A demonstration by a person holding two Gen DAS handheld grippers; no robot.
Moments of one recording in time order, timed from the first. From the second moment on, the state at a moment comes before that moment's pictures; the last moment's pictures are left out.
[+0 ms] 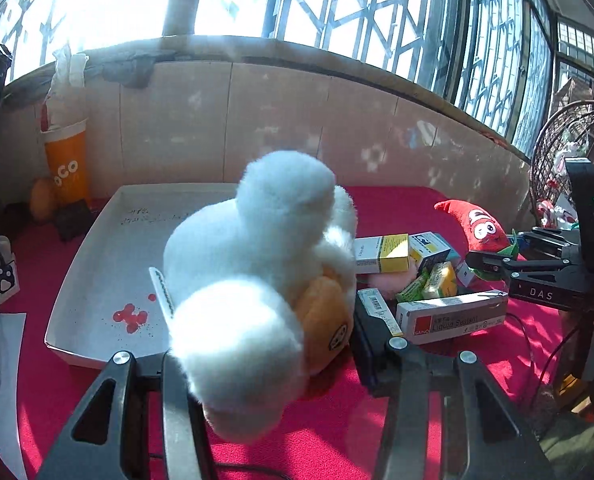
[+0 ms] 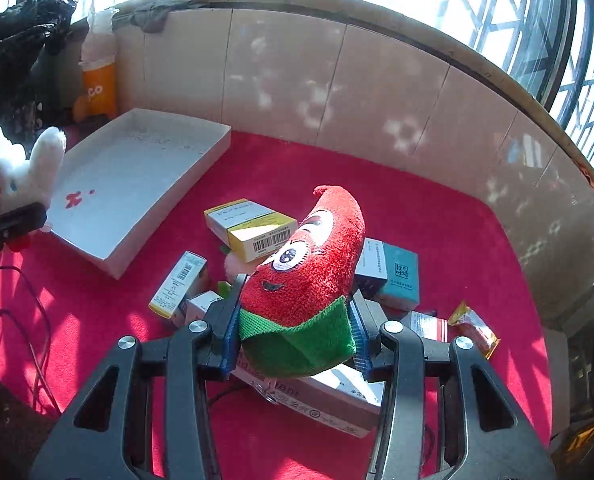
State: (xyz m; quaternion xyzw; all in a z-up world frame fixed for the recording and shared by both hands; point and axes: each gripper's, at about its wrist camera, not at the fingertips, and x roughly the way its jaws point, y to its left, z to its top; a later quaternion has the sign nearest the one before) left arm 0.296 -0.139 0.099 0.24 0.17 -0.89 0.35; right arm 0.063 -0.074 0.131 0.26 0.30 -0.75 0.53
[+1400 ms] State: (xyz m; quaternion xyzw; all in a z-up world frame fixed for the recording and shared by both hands) left arm 0.325 -0.268 0.080 0.28 0.17 -0.81 0.48; right arm 0.174 -0.235 0.123 0.27 0.35 -0.66 0.61
